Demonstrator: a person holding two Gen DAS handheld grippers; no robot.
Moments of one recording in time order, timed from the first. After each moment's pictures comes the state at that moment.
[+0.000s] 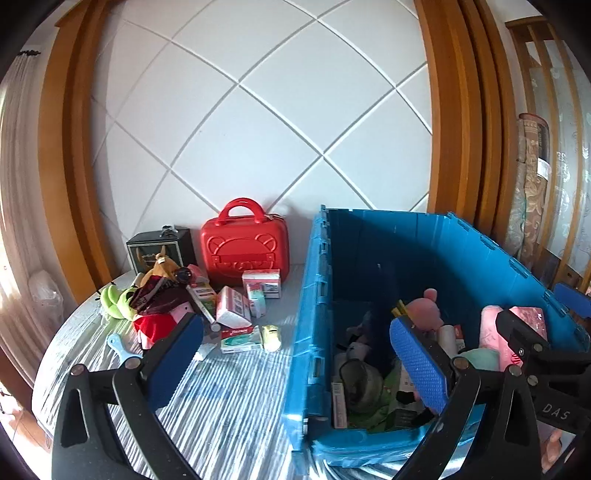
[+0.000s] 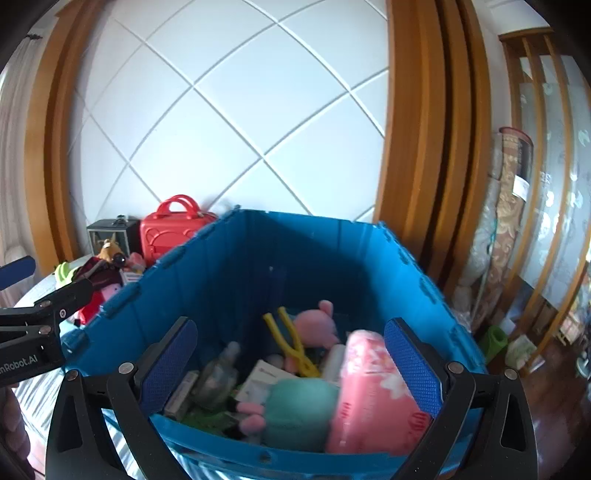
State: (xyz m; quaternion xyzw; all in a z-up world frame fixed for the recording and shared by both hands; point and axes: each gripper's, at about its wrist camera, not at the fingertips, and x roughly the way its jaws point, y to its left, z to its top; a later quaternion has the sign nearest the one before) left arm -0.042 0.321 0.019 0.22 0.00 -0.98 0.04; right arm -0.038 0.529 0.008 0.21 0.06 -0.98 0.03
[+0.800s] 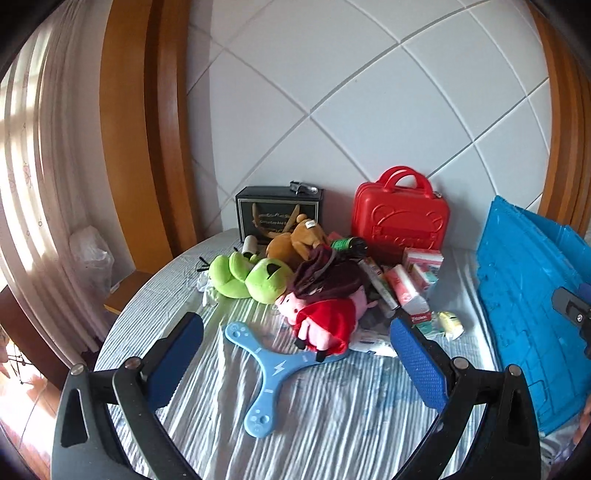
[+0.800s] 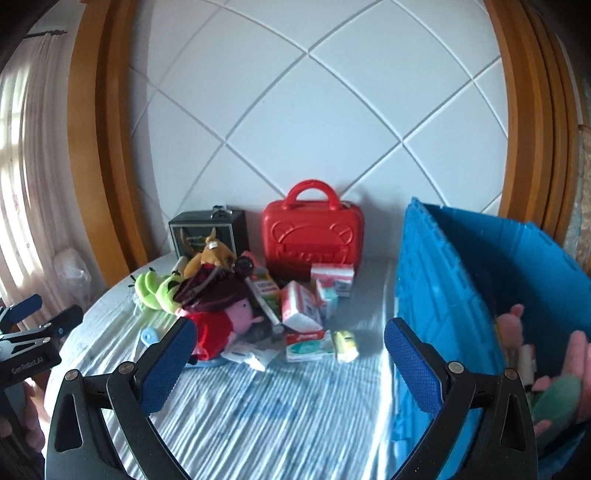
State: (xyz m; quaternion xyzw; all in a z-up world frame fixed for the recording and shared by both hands) left arm -0.091 -0.076 -0.039 0.28 0.04 -0.95 0.12; right arm -0.119 0.204 -0.021 0.26 0.02 -0.96 0.12
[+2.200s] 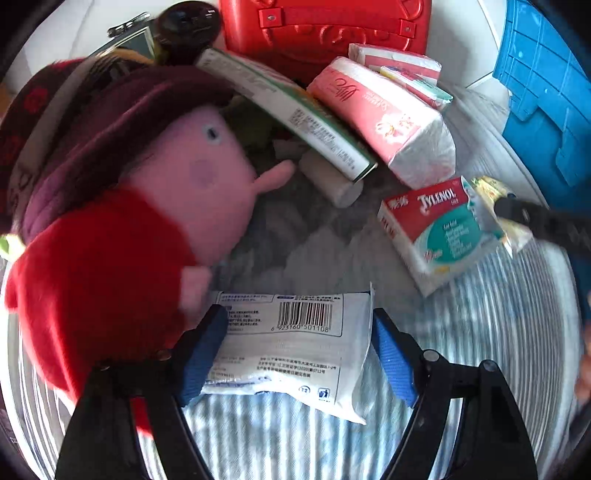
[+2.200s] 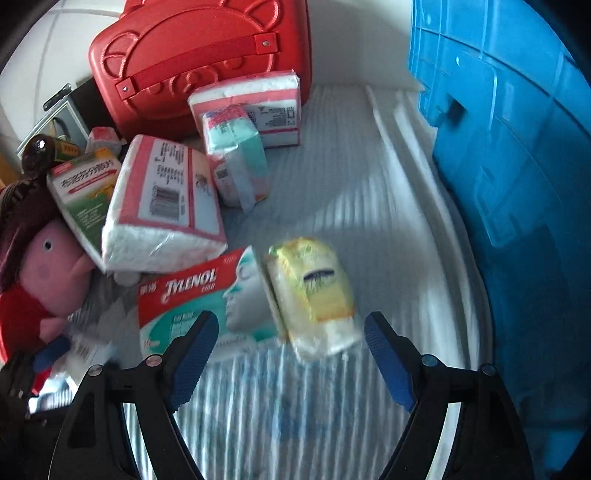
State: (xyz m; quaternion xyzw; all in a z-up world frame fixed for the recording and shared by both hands) left arm -0.357 0.028 -0.292 0.52 -0.02 -0.85 -0.02; right arm -0.398 0.238 -0.292 0.50 -0.03 -0.86 0.01
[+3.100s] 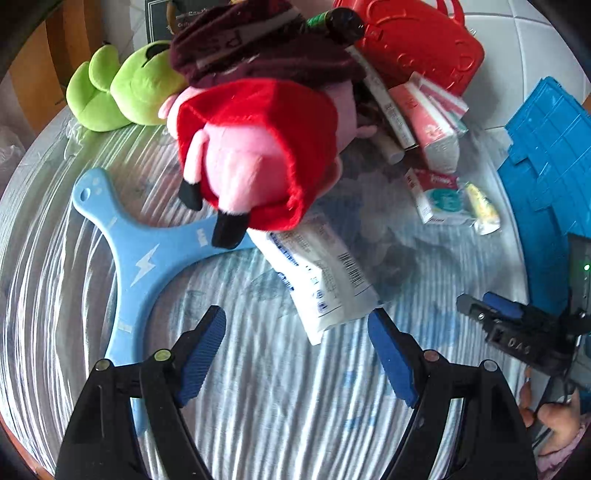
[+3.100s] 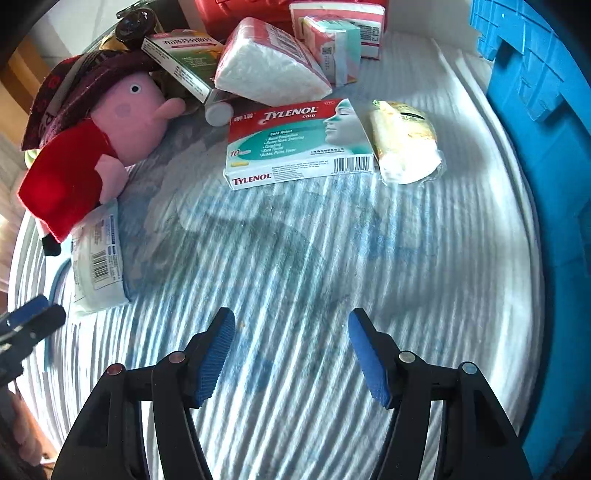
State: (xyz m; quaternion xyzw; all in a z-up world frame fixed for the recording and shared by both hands) left arm -0.251 -0.043 -0.236 0.54 0.13 -0.83 0.01; right arm -0.300 0.189 -0.314 0.59 0.00 -0.80 0.11
